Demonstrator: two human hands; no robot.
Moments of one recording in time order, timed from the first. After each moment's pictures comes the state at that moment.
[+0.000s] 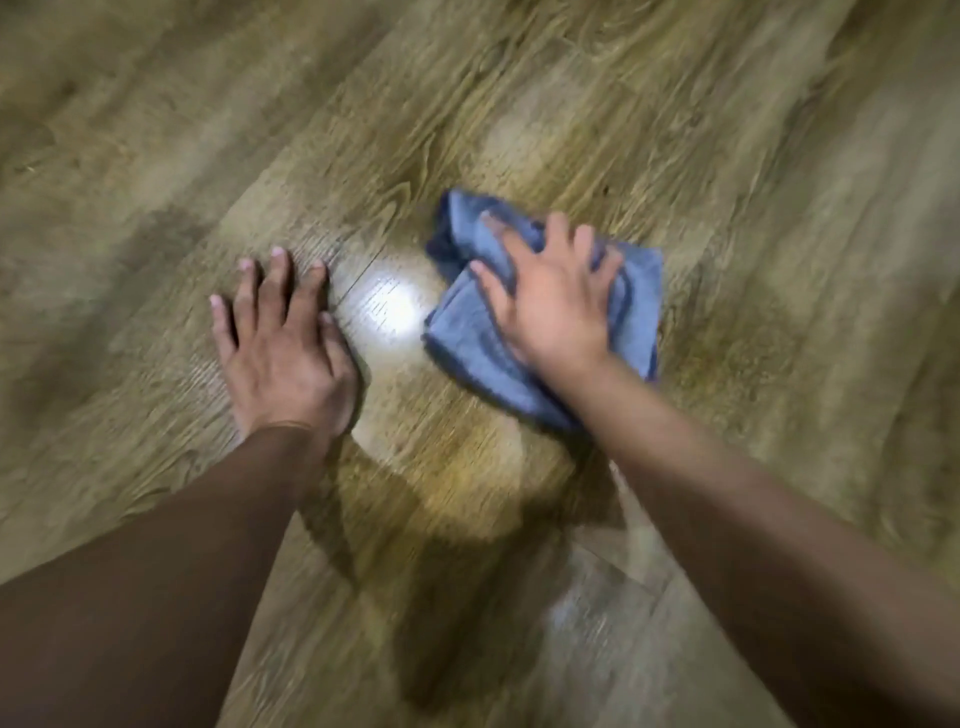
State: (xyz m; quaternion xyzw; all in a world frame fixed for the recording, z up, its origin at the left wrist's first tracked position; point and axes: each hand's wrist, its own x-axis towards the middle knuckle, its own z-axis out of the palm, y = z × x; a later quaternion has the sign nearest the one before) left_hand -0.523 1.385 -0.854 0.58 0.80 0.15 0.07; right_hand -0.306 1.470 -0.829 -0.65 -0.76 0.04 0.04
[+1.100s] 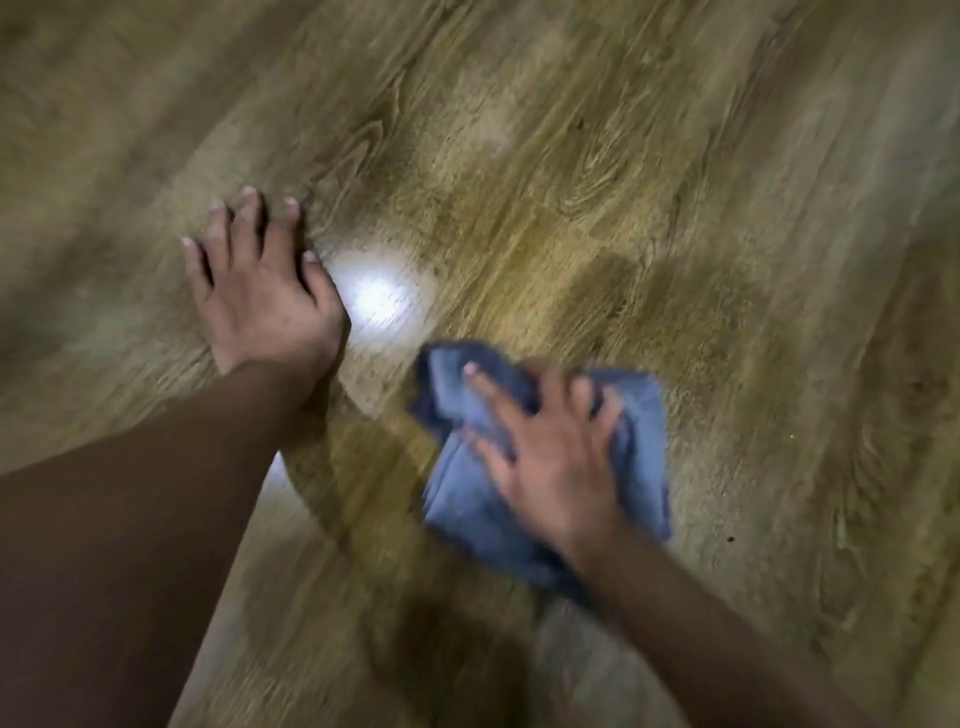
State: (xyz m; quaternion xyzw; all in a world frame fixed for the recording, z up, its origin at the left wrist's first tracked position) left_hand -0.523 1.384 -0.863 0.58 0.80 0.16 0.04; right_hand -0.277 1.282 -0.826 -0.62 -0.78 0.06 0.01
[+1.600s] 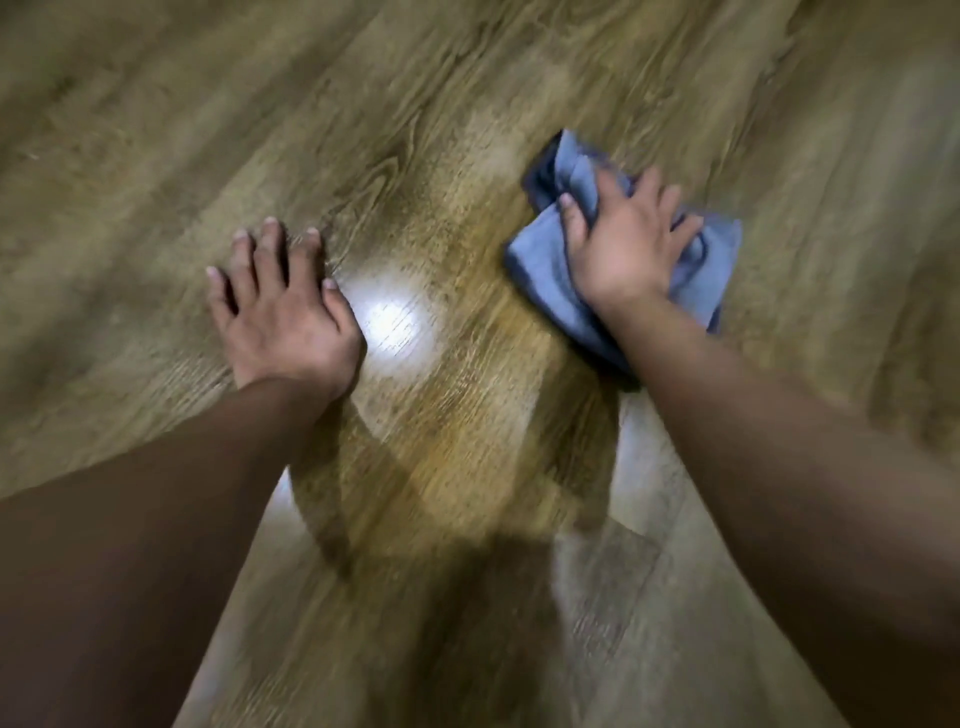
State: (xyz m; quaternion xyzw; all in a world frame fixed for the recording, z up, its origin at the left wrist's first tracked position) left_hand -0.523 1.387 -0.864 0.59 0.80 0.10 0.05; right_hand -0.246 1.487 -0.836 -0.78 -0.62 0.01 0.04
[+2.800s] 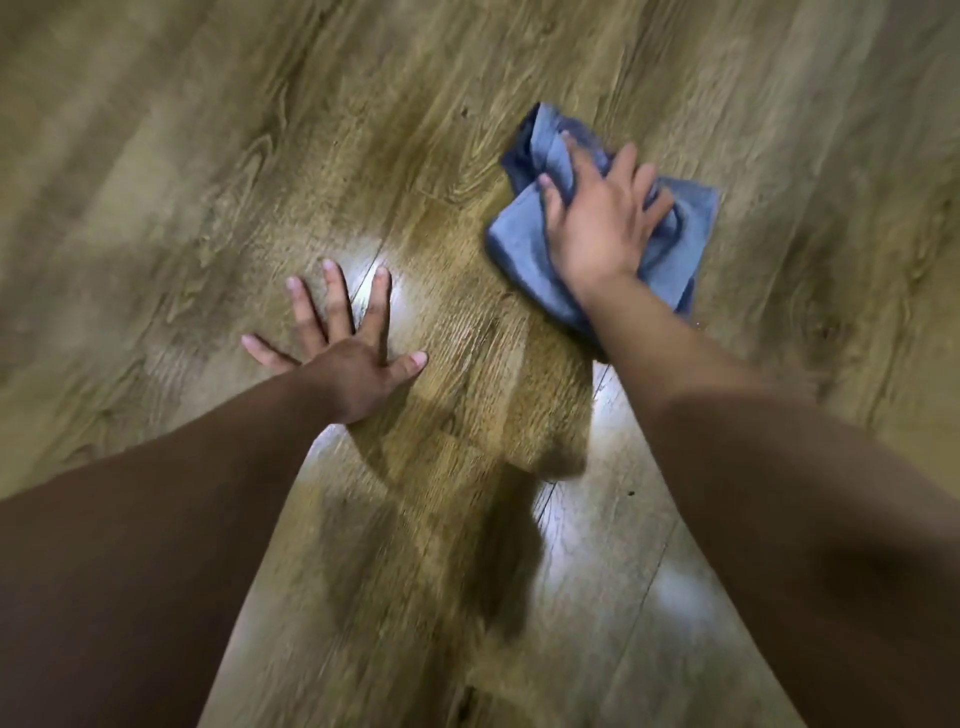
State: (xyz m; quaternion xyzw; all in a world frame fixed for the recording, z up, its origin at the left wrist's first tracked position) left_hand -0.407 1.360 -0.820 0.62 0.66 -0.19 0.38; right_hand -0.152 1.463 -0.829 -0.80 -0.60 0.03 0.04
